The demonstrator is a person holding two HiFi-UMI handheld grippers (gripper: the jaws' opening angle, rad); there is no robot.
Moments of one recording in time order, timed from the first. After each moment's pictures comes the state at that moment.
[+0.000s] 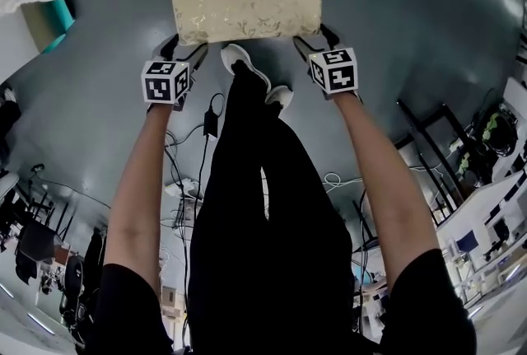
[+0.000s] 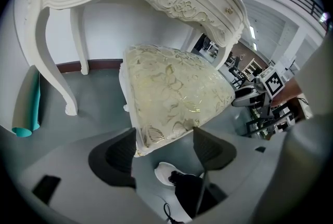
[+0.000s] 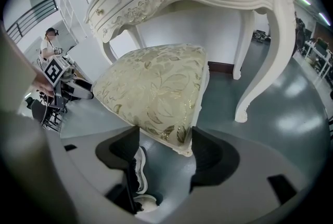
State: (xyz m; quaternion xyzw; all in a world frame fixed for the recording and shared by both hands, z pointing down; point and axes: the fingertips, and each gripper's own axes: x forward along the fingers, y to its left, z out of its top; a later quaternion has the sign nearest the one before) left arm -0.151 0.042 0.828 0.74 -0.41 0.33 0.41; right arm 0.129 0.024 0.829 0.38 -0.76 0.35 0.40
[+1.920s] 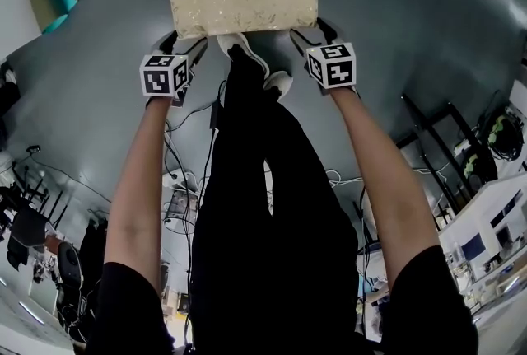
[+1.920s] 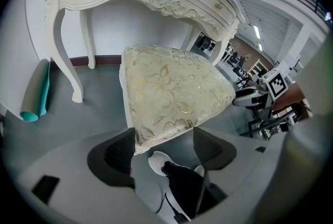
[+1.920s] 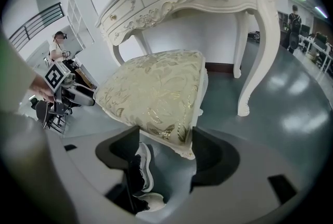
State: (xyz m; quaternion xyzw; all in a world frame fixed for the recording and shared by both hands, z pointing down) left arm -0.134 0.114 0.828 0.72 -0.43 0.34 0.42; right arm 0.138 0.083 0.829 0.37 -0.78 0.35 0.36
